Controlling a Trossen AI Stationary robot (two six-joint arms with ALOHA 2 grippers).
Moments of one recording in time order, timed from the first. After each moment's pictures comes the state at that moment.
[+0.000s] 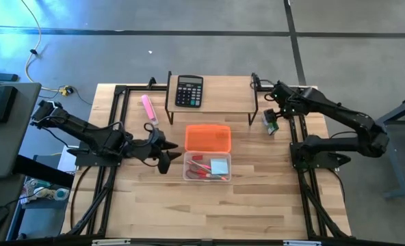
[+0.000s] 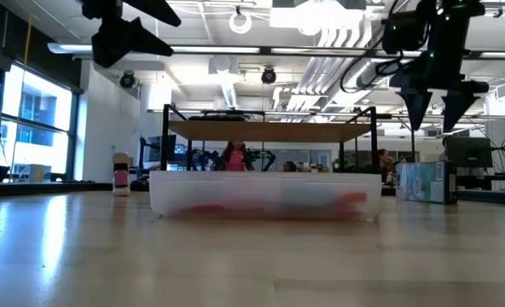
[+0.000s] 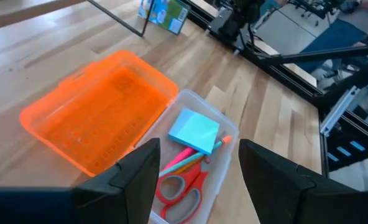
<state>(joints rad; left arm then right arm) -0.23 1.08 0.74 -0.23 -0.48 -0.76 -0.69 1.07 0.90 -1.15 0.15 0.57</state>
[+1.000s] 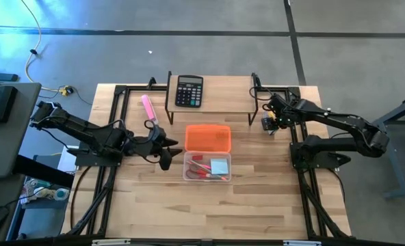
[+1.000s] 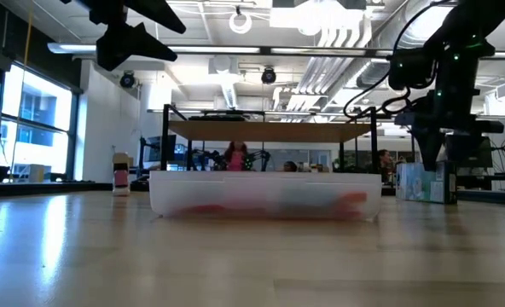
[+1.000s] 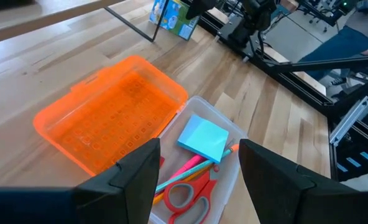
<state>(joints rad) -0.19 1.08 0.74 -0.23 -0.48 -0.76 -0.69 1.07 0.62 -0.89 0.09 0.67</state>
